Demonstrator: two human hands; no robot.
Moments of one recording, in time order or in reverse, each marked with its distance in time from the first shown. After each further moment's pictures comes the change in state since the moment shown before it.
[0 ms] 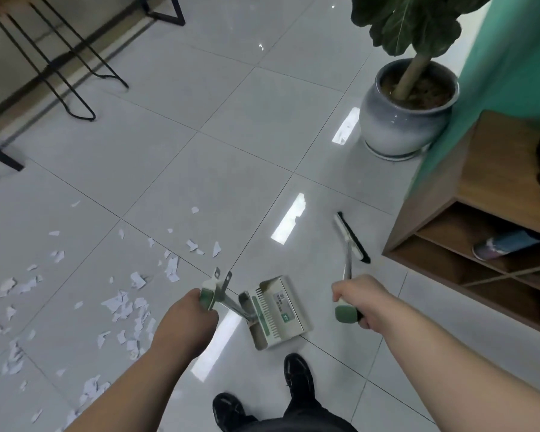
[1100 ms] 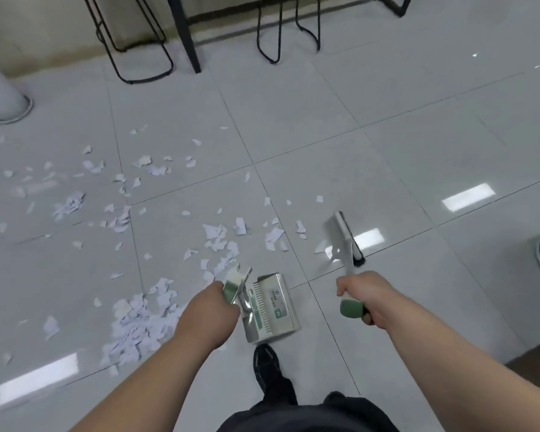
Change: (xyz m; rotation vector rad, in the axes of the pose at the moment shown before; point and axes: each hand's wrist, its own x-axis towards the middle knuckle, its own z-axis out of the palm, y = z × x) left_hand 0.049 -0.329 -0.105 -0.450 0.056 -0.390; right_hand -0.065 -0.155 0.395 -0.534 -0.226 -0.193
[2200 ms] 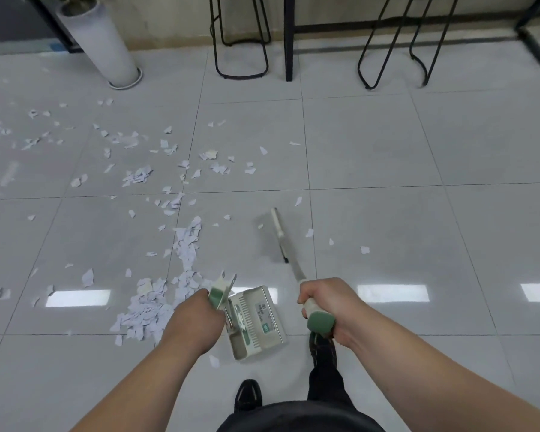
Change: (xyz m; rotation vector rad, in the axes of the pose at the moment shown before) left_hand 0.077 0.060 -0.052 -0.190 0.182 -0.334; right_hand 0.040 -0.191 0.034 -0.073 -0.398 -0.101
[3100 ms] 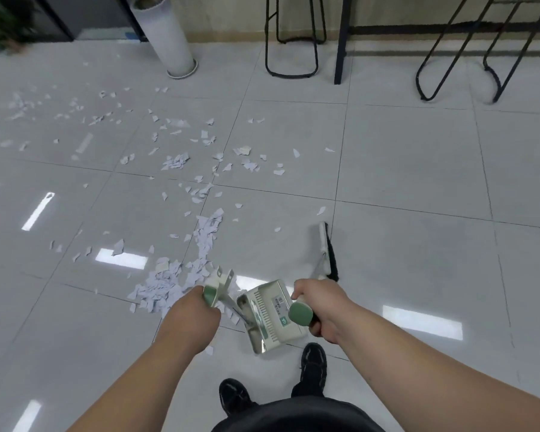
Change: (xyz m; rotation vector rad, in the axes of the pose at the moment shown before) left_hand -0.027 0.070 0.024 -0.089 0.132 -0.210; right_hand 0.043 -0.052 -0.058 -0.194 -0.125 0.078
